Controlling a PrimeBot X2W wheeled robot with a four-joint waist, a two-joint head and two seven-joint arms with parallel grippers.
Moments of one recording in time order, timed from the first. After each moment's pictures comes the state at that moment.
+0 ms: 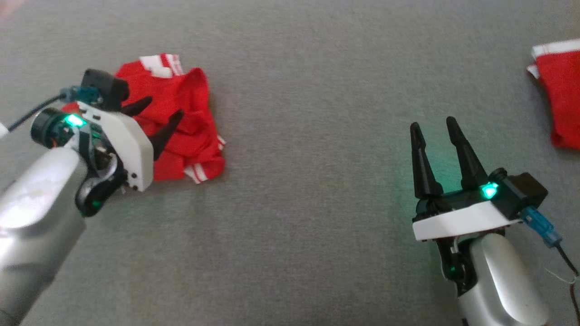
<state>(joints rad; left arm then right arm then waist) -0.82 0.57 -0.86 0.47 -0.83 -0.13 0.35 -0.21 -0.05 0.17 0.21 0.25 0.13 -0.25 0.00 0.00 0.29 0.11</state>
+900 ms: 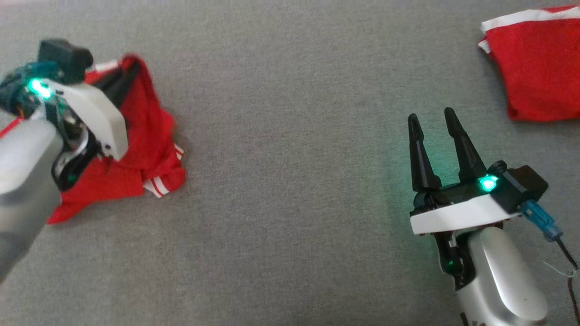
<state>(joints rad) -0.99 0.62 -1.08 0.61 -0.97 -0.13 0.13 -0.24 -0.05 0.18 0.21 0.26 0.13 -0.25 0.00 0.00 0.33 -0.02</state>
